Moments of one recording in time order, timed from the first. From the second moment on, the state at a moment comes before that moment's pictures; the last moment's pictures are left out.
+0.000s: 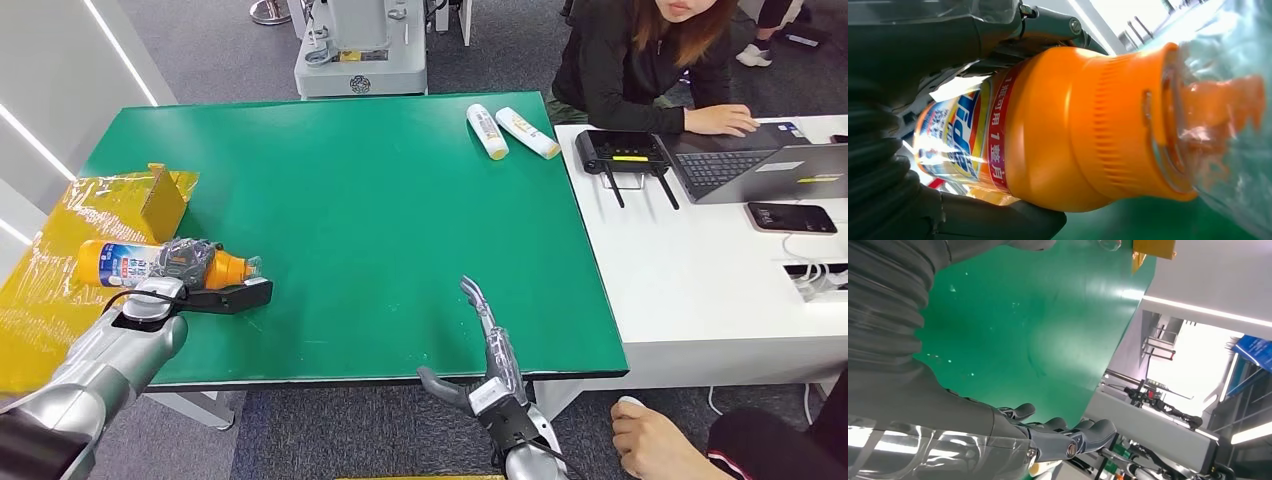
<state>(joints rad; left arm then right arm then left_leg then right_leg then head) -0.82 0.30 -0.60 -0.27 -1.21 0.17 0.03 -0.12 0.05 0.52 -1.26 0.22 -0.32 -0.60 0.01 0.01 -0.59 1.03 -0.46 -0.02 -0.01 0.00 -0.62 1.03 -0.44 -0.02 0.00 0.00</state>
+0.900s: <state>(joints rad) -0.83 0.36 -0.46 -0.27 -1.19 0.21 -0.01 -0.10 0.03 0.56 -1.28 0.29 -0.29 -0.57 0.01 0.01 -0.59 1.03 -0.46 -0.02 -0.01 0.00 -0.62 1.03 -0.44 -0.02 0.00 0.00</state>
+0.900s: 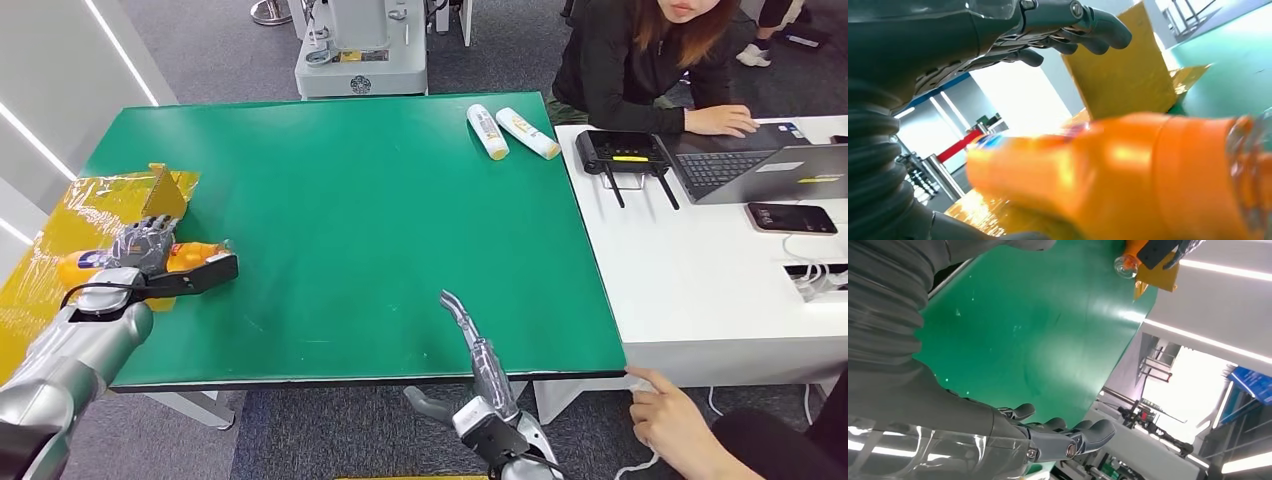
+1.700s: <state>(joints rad) -0.74 0.04 -0.27 -0.57 -0.74 0.29 -0.43 -0.01 0.03 0.53 -1.34 0.31 -0.32 -0.55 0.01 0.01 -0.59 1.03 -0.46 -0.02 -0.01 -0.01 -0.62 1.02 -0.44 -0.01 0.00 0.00</state>
